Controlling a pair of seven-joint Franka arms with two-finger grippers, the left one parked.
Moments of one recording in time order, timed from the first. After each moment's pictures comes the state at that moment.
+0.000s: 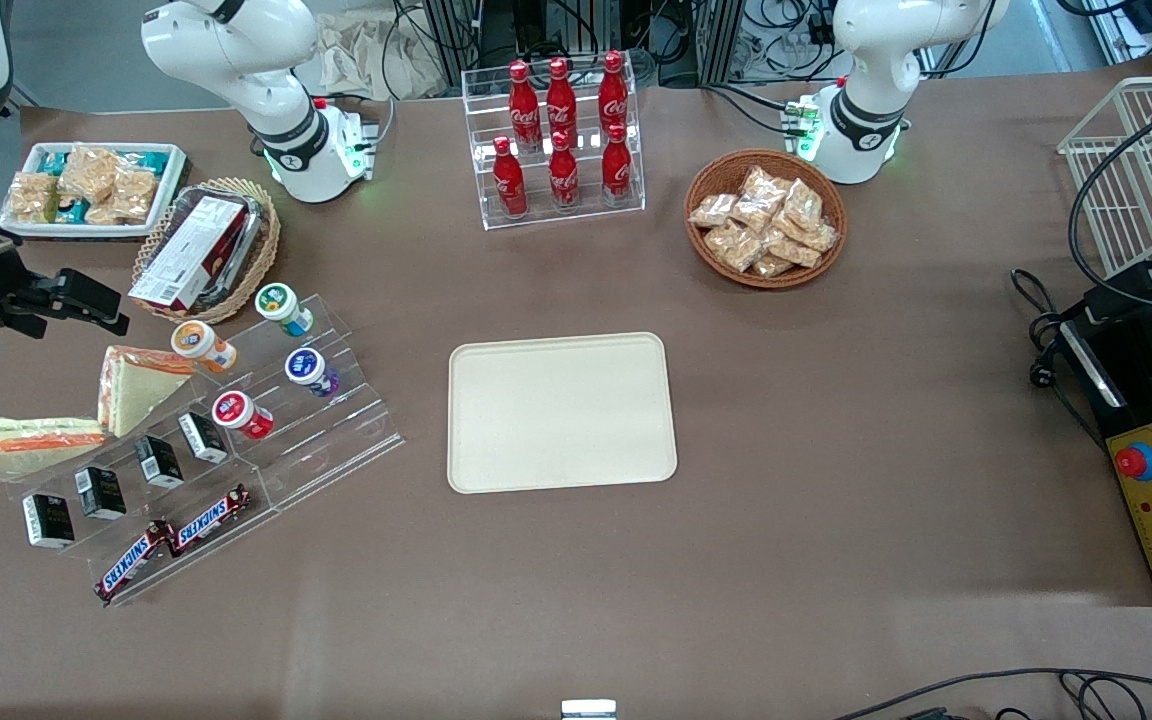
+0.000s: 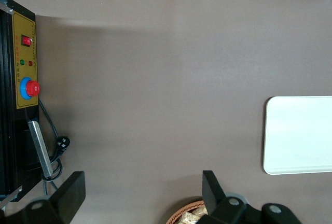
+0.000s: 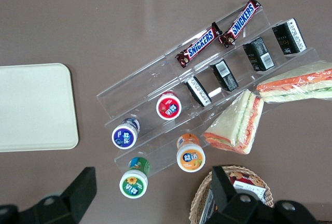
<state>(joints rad) 0.10 0.01 -0.12 -1.56 0.04 1.55 0.01</state>
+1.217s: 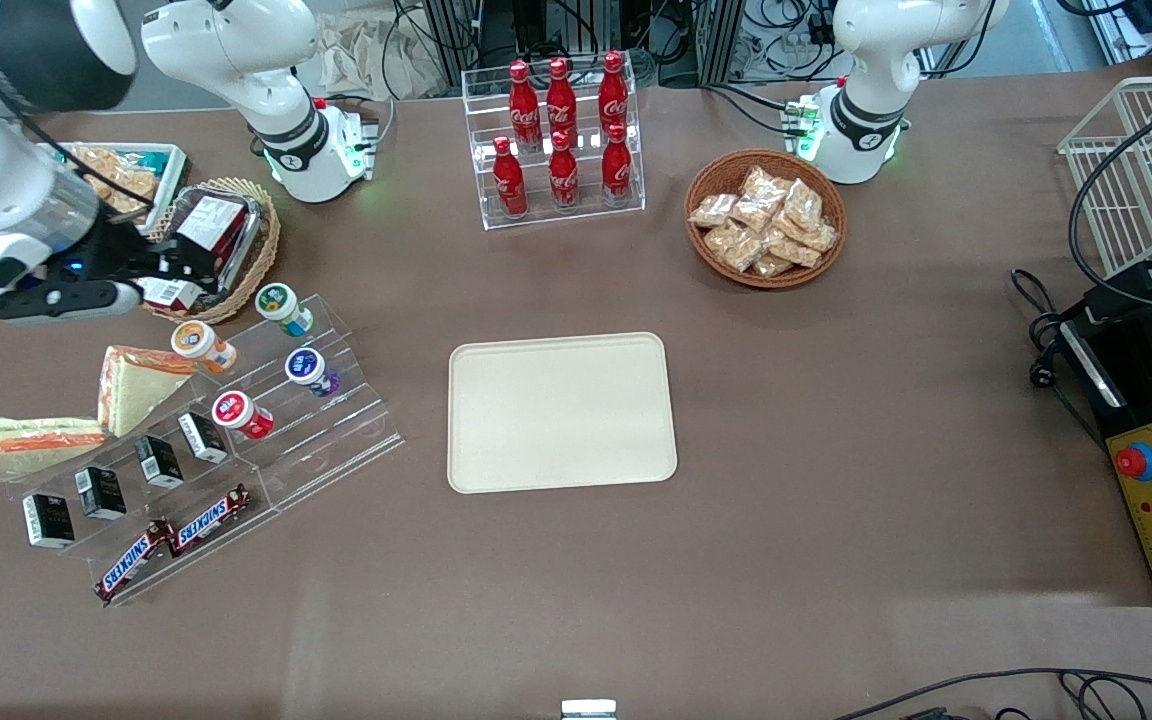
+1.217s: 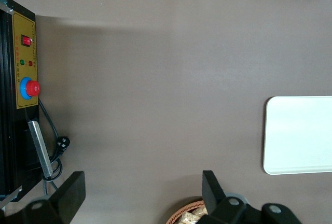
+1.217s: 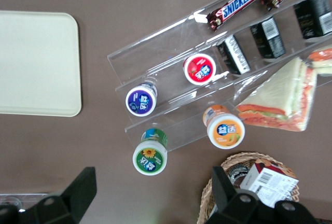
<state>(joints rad) 0.13 -0.23 -0.04 -2.03 0.04 1.74 0.01</state>
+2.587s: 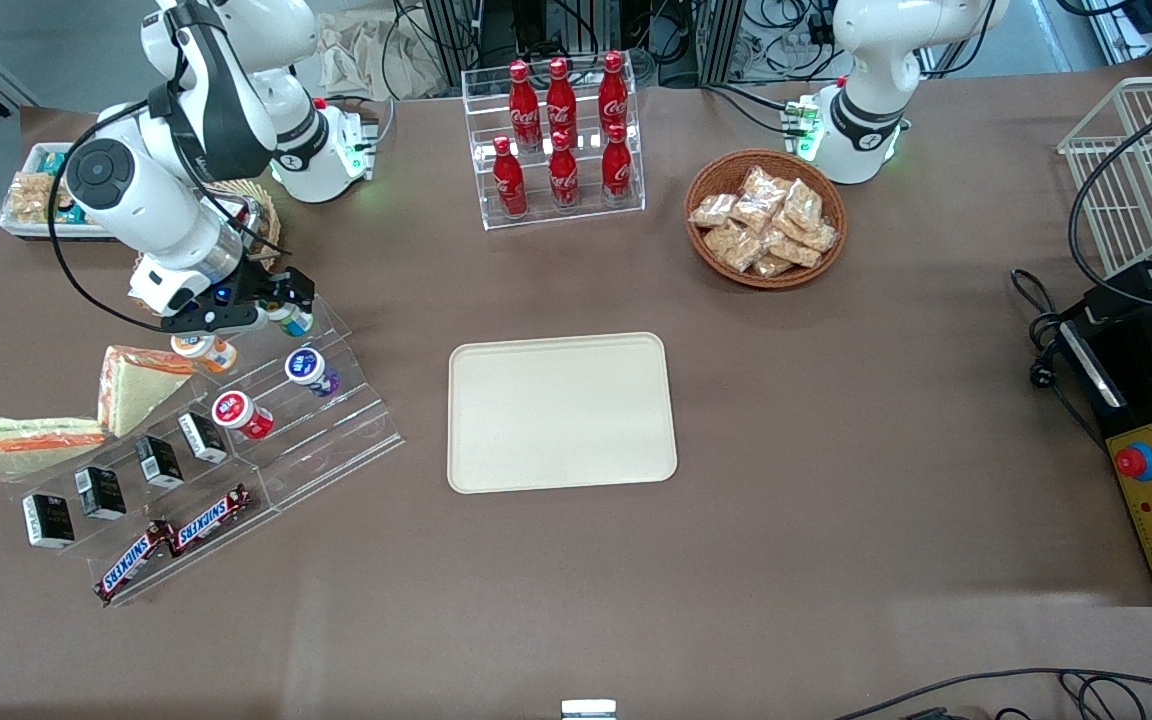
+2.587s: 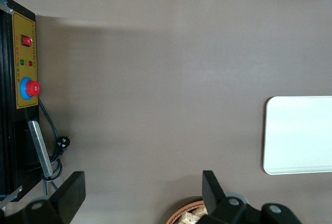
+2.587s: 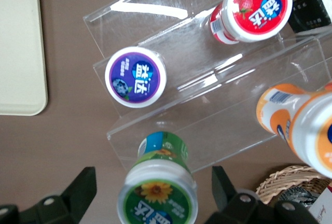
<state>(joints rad) 0.19 -0.28 -0.03 -2.52 0.04 2.20 0.08</state>
